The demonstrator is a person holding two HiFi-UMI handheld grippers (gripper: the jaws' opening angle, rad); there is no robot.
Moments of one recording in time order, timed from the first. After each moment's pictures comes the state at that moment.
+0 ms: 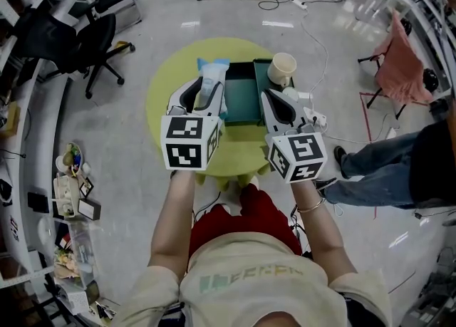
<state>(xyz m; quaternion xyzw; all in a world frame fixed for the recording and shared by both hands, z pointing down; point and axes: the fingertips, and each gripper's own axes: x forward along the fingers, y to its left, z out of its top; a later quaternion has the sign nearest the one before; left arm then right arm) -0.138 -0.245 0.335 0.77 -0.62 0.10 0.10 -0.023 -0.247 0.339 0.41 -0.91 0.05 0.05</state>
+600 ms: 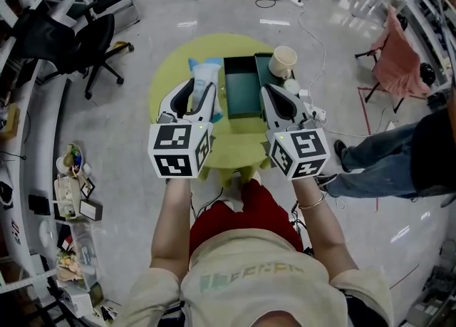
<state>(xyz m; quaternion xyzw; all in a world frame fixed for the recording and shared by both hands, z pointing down) -0.163 -0.195 0.323 0.77 -0.62 0.07 0.09 -0.036 -0.212 0.329 0.42 -0.91 0.04 0.04</state>
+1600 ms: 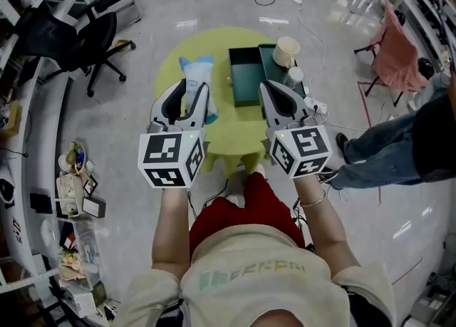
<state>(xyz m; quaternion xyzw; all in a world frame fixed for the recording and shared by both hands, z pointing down) -0.190 -0.122 0.300 0.77 -0.63 0.04 0.07 -0.058 -0.153 0.315 0.41 -0.91 0.03 0.02</state>
